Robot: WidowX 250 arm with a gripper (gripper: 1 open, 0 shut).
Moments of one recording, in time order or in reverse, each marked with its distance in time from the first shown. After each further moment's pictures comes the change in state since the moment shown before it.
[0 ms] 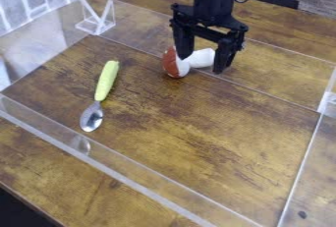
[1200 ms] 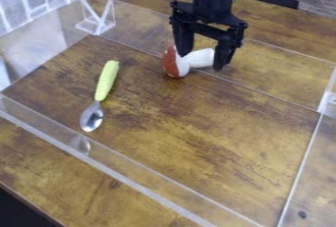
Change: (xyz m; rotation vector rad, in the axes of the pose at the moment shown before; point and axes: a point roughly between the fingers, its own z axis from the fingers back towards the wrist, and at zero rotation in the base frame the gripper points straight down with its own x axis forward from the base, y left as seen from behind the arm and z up) arm 0.002 0.000 0.000 -0.002 -0.014 0.005
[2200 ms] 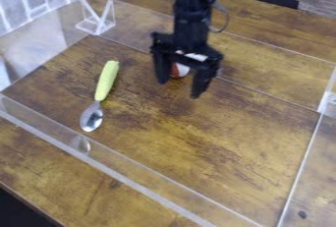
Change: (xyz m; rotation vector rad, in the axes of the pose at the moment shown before) arm -0.028 0.034 -0.041 0.009 0.094 0.103
